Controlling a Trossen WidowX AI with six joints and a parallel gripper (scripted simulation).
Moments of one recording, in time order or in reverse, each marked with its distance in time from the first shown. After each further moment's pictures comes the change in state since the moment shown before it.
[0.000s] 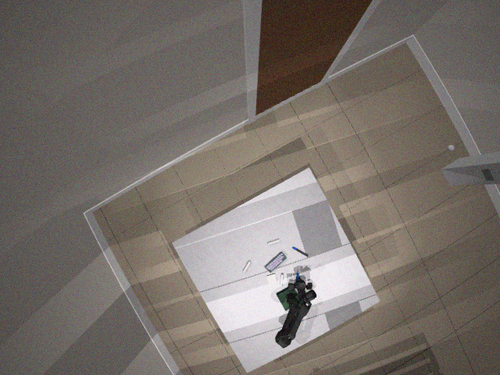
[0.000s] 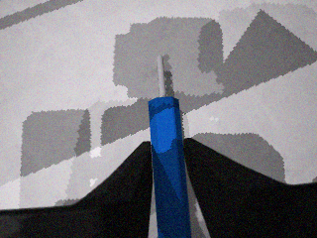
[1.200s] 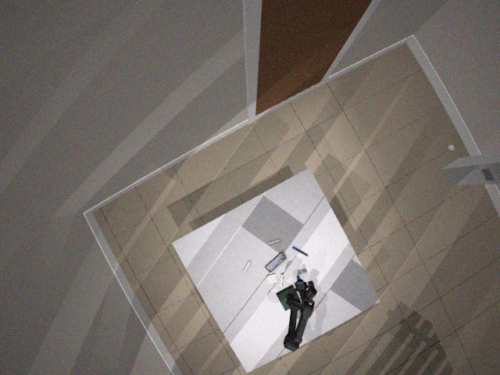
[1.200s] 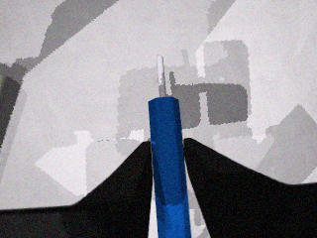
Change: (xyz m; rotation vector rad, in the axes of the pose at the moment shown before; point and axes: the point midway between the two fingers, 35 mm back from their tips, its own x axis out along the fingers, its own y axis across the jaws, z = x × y) arm -0.039 0.002 0.036 -0.321 0.208 0.018
